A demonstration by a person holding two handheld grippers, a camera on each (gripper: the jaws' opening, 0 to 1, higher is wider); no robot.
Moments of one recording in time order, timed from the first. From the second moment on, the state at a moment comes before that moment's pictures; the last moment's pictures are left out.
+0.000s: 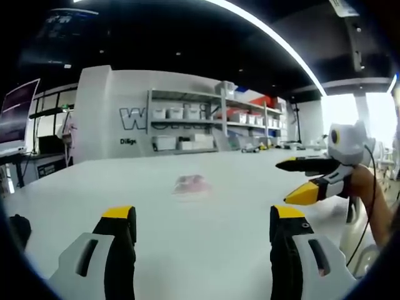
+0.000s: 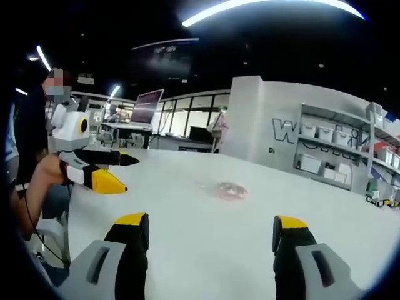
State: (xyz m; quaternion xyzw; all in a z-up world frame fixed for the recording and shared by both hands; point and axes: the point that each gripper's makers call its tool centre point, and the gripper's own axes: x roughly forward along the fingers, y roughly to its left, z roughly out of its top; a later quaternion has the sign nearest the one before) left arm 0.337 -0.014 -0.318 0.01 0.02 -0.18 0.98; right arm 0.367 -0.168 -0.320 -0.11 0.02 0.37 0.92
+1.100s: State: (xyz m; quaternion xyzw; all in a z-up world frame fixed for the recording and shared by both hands) left arm 0.347 -0.025 -0.320 0.03 0.03 -0.19 0.98; right arm 0.384 -0.150 -0.318 -0.14 0.03 0.39 0.91
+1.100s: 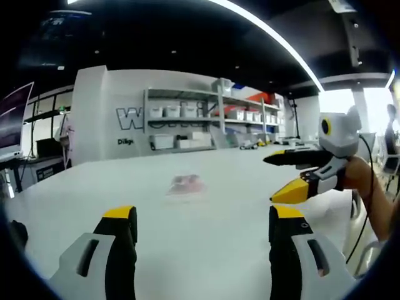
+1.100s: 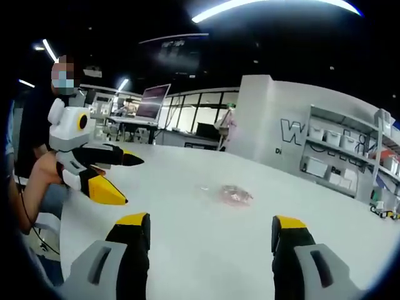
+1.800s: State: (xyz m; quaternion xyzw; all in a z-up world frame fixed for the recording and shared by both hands) left arm 0.358 -0.026 -0.323 0.04 0.03 -0.18 0.98; right arm 0.397 -0.145 -0.318 -0.15 0.04 0.39 0.91
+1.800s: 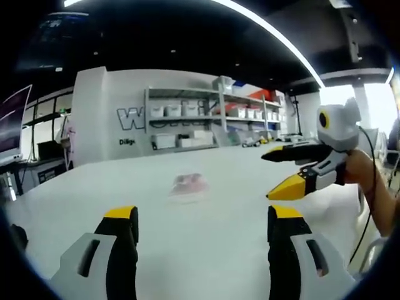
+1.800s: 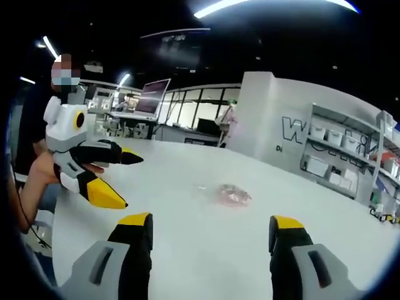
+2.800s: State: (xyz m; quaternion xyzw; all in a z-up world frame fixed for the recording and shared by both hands) left arm 0.368 -0.025 -0.325 0.03 0.04 -0.19 0.98; right arm 0.414 -0.132 -0.308 -0.18 0.04 0.41 0.90
